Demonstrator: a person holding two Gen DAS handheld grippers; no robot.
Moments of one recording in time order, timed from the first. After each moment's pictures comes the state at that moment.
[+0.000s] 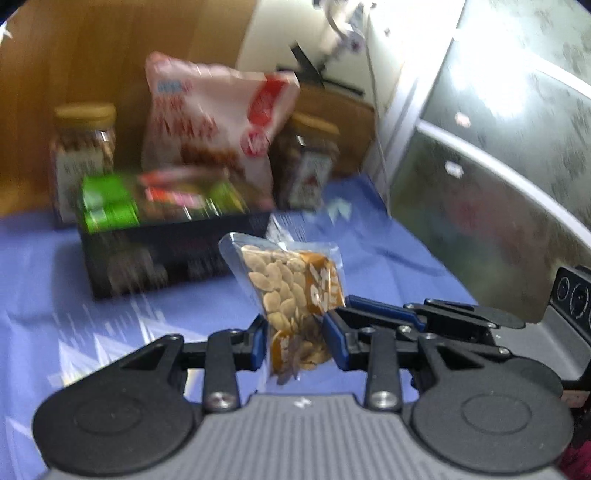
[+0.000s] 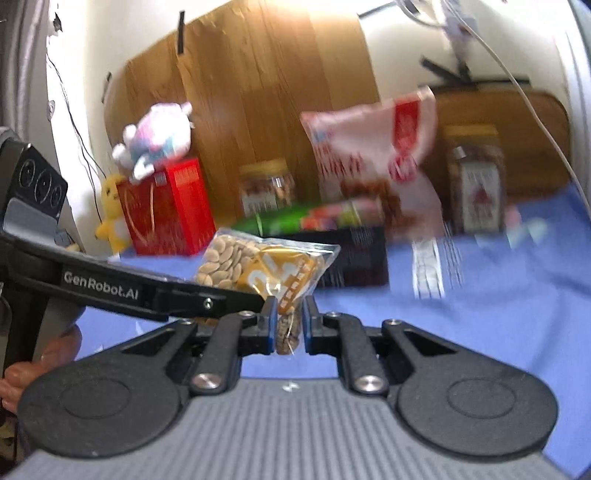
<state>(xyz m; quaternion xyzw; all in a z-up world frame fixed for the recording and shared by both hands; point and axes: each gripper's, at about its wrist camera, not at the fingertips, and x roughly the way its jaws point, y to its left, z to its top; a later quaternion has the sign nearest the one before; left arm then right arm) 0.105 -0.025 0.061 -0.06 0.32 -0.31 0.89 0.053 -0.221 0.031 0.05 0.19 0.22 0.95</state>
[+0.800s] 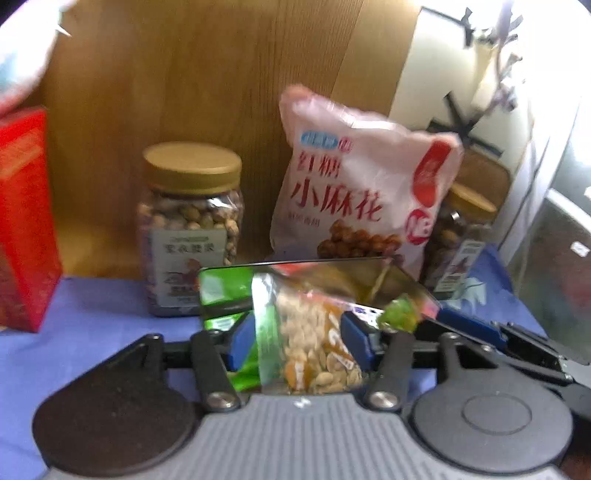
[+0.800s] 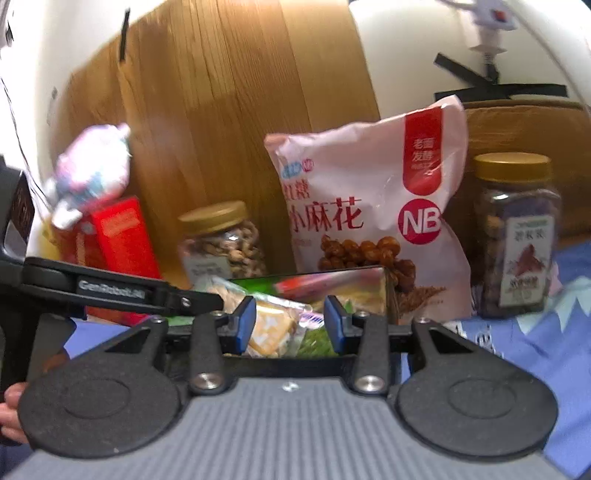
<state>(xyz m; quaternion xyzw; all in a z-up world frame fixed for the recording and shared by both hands) 0.229 0.030 0.066 -0.08 0.30 -0.17 0.93 0.172 -0.199 0.035 0.08 0.17 0.19 0.96</state>
